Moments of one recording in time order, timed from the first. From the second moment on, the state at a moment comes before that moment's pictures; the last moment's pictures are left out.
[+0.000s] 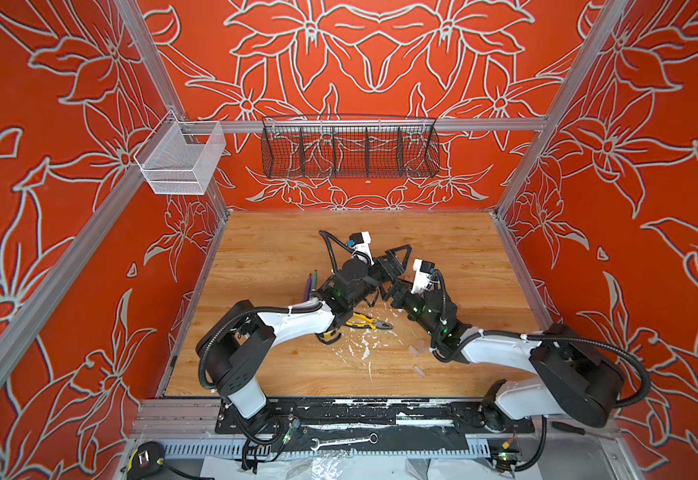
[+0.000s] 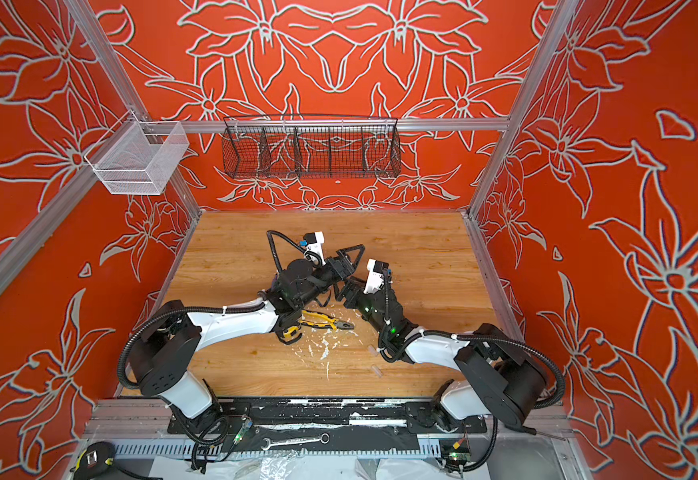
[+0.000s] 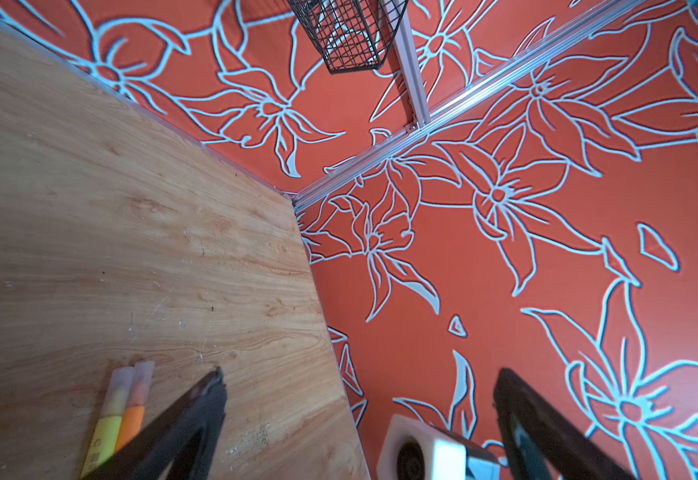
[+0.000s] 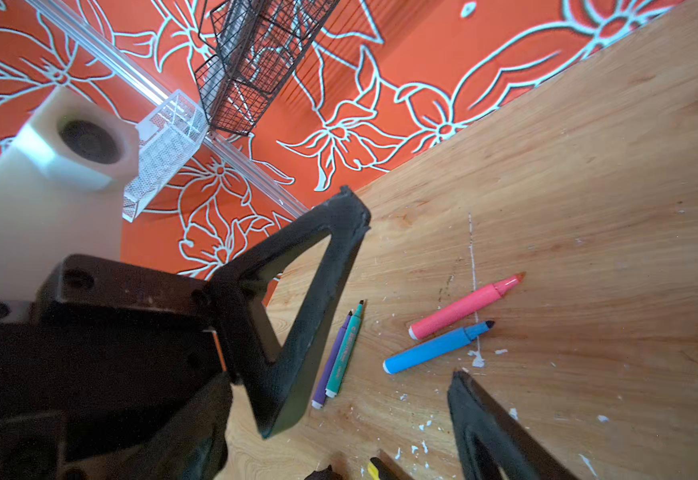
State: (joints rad) left arm -0.78 1.63 0.92 0.72 -0.05 -1.03; right arm 0.75 1.41 0.44 0.91 0.09 0.84
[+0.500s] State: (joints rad) left arm -0.69 1.04 0.59 0.16 -0.18 -0.85; right arm 0.78 1.26 0.44 0.86 0.09 0.80
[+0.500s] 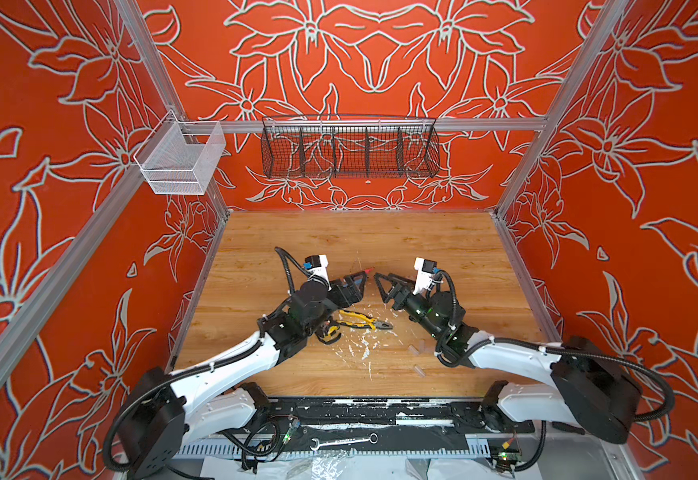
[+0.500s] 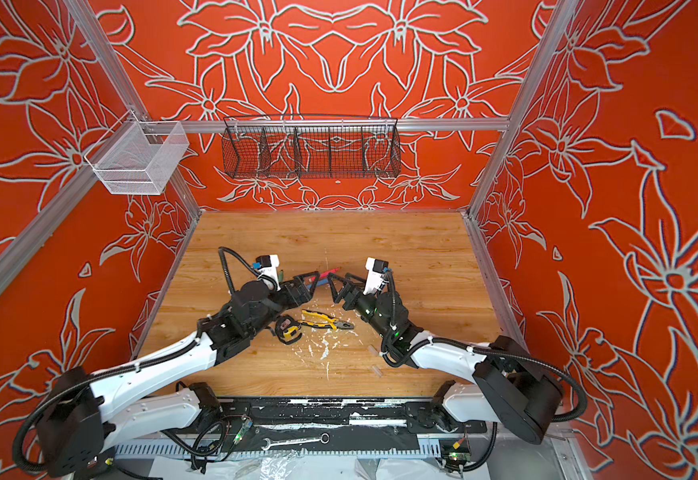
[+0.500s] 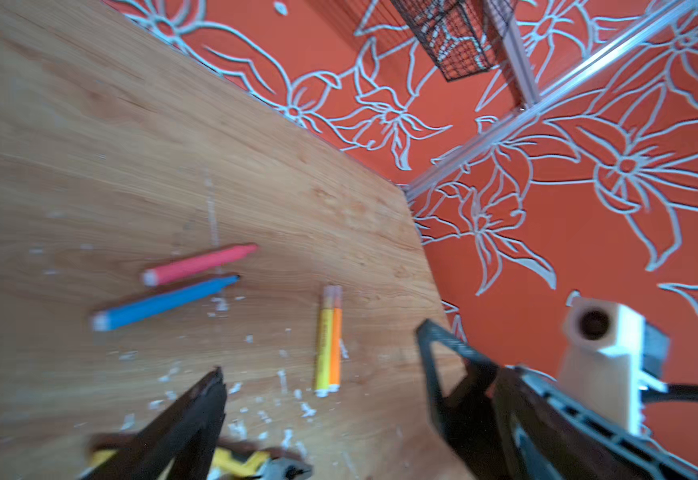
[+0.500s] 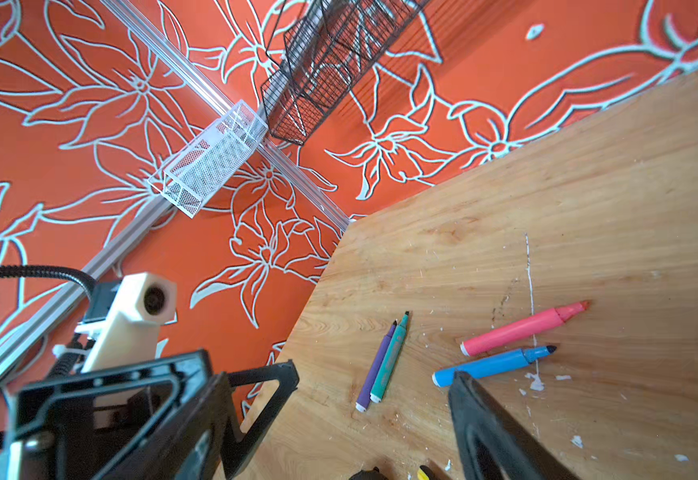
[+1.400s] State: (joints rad) left arm -0.58 1.63 1.02 -0.32 -0.15 -0.44; right arm 0.72 0.83 0.49 0.20 0.27 0.57
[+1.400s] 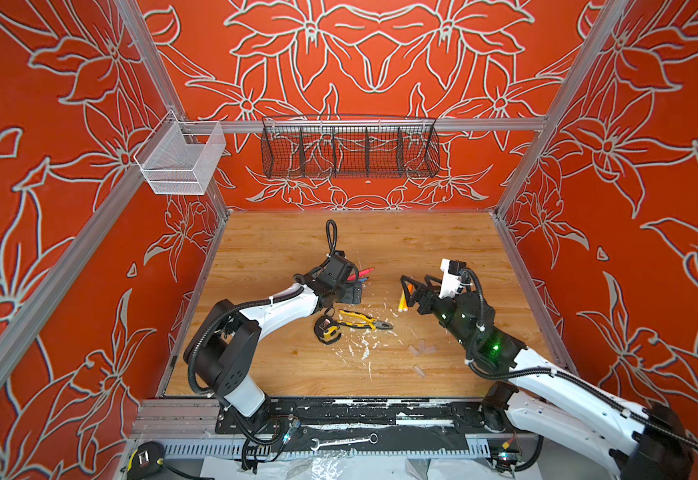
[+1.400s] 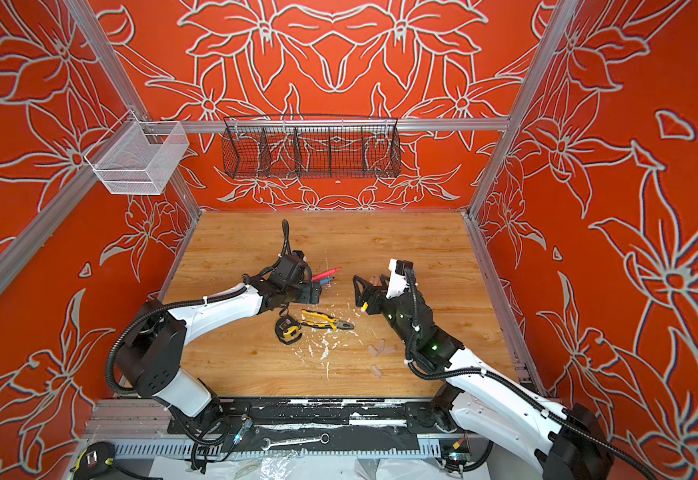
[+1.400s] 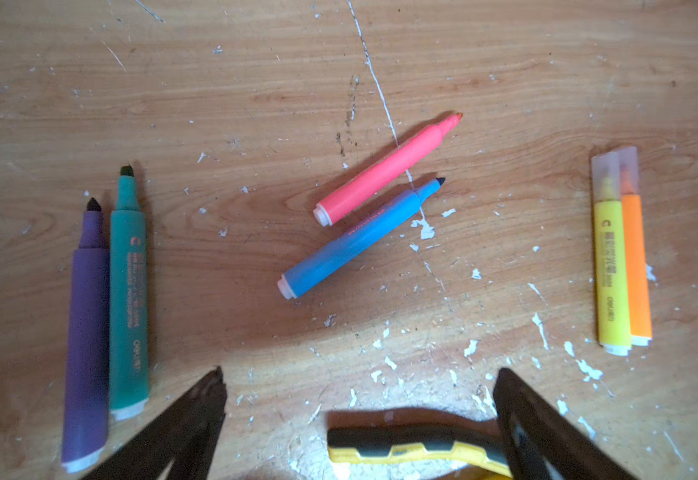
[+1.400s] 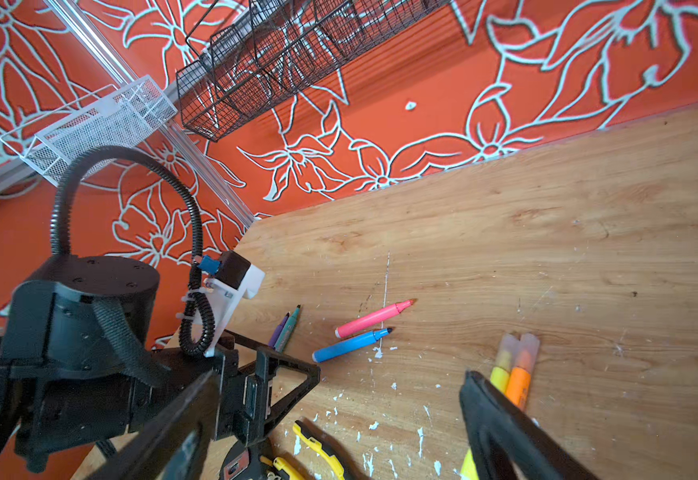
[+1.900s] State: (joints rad) left arm -0.58 1.87 1.22 -0.40 -0.20 -0.34; right arm 0.70 0.75 0.43 0.18 0.29 0.54
